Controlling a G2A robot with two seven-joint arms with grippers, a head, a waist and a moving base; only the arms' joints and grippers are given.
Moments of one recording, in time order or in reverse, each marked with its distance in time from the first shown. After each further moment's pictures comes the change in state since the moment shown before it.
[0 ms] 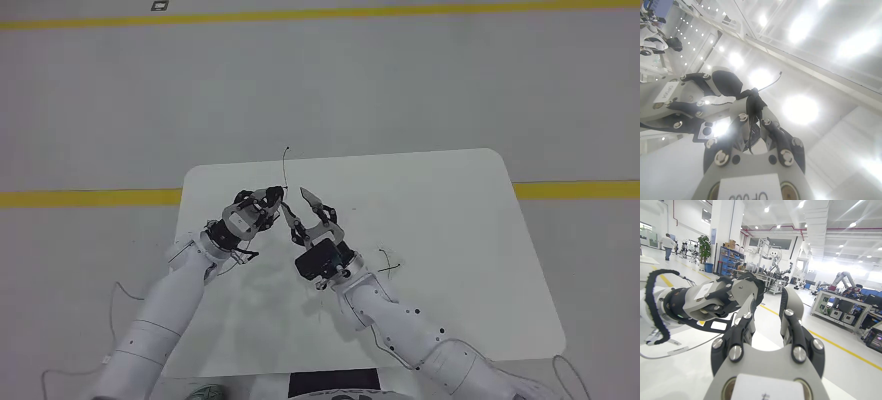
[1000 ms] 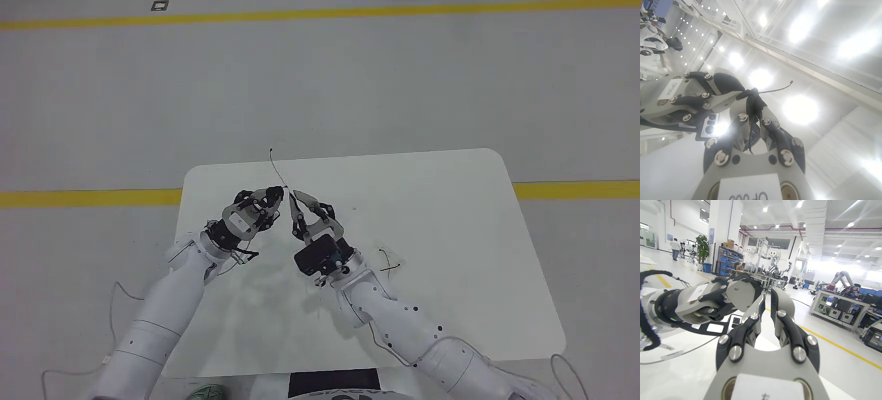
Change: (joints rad) left arm 0.000 0.000 0.000 0.000 0.000 0.000 0.000; right arm 0.004 -0.016 0.015 0.014 0.000 0.000 0.001
